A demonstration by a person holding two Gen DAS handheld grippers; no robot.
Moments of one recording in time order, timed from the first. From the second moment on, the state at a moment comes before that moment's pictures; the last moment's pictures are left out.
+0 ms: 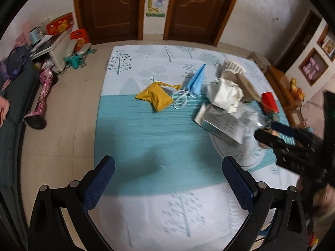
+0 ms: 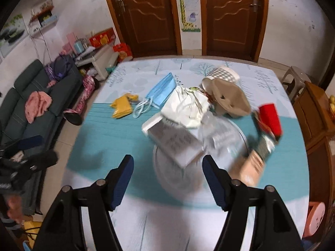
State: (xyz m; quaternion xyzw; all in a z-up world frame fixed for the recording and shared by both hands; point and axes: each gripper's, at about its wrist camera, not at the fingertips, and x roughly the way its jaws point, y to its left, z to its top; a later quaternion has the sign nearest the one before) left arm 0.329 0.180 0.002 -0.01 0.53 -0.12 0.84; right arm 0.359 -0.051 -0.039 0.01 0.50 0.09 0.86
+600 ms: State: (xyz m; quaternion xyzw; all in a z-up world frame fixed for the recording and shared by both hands) left arm 0.457 0.178 -0.066 0.05 0.58 -0.20 0.79; right arm 0.438 -0.020 -0.127 -0.08 0.58 0.15 0.80
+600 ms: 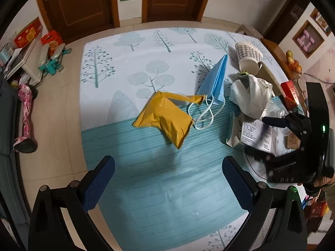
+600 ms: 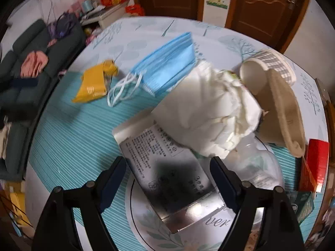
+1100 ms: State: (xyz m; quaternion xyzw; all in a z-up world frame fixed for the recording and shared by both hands) left arm 0.517 0.147 -0.106 0.15 0.60 -0.22 0.75; right arm 0.428 -0.030 -0.129 -0.01 0.60 0.13 0.79
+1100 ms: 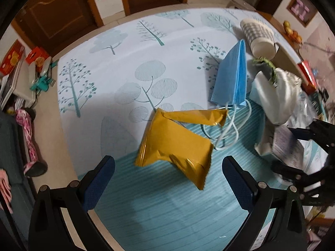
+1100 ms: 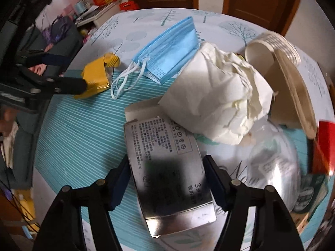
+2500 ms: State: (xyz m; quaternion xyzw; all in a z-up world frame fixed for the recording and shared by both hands) left arm 0.229 0.036 -0.045 0.06 0.60 -0.29 0.74; right arm 0.204 -0.128 -0.048 0.16 0.53 0.12 0.82
